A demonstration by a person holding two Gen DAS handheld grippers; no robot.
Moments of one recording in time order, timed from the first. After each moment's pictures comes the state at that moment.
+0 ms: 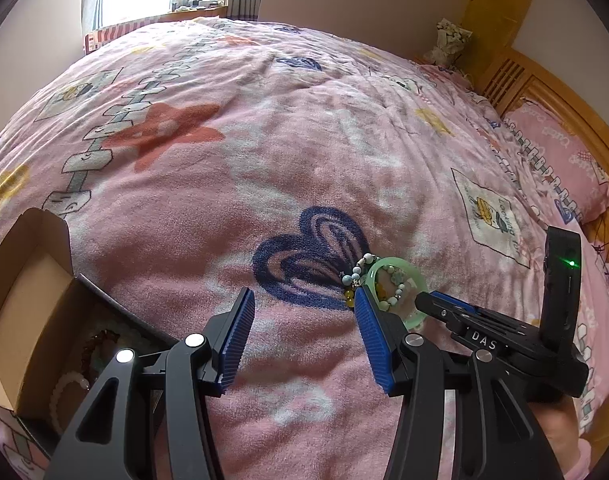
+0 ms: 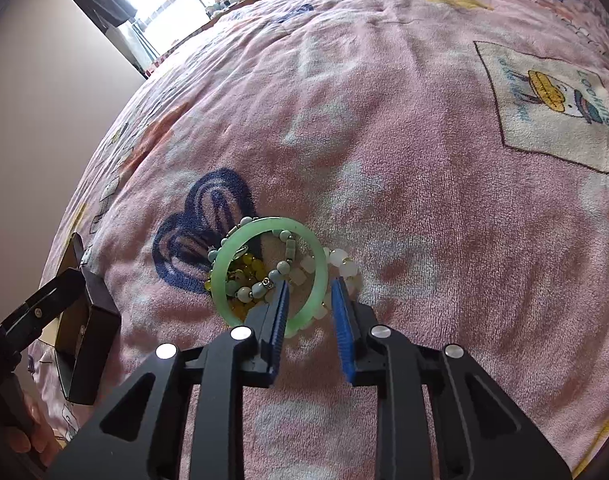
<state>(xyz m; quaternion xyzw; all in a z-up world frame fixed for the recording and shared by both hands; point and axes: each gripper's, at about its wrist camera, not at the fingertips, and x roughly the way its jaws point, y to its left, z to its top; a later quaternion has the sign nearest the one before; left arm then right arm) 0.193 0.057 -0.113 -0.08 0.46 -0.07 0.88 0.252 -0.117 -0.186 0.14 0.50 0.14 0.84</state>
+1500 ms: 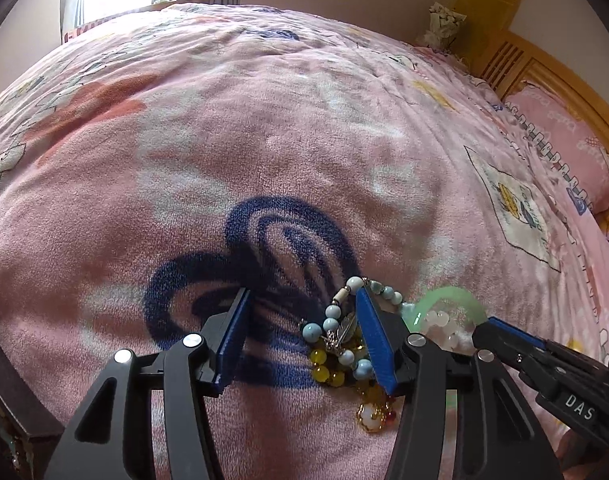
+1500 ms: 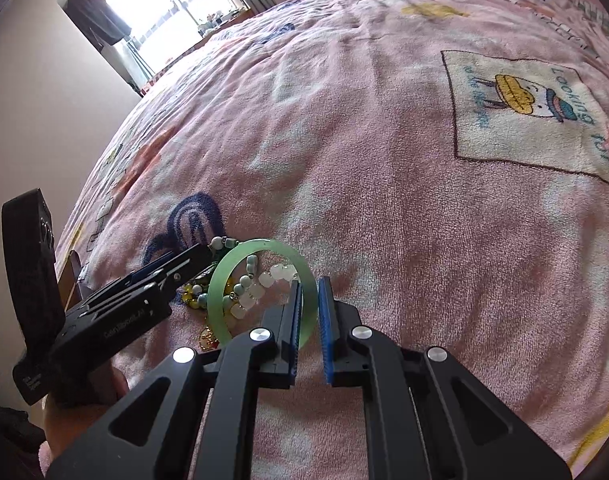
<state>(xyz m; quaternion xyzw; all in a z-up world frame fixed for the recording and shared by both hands) 0.258 0.010 -0.184 -0.07 0.47 -0.09 0.88 0.249 -0.157 -0.189 0.17 0.48 0.13 0.85</state>
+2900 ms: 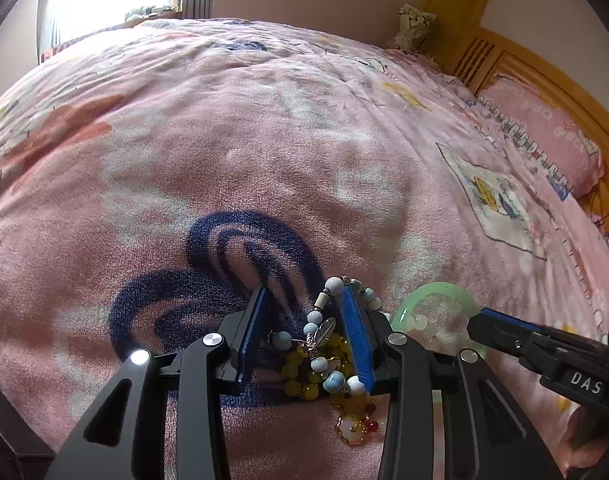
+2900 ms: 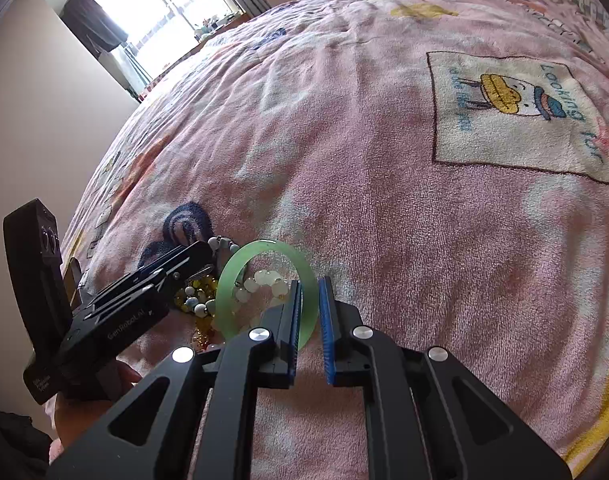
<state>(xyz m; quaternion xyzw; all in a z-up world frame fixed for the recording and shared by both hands) 0.256 -0.008 -0.184 -0.04 0.44 -0.13 0.89 0.247 -0.169 -0.186 0.18 0.48 0.12 0.85</state>
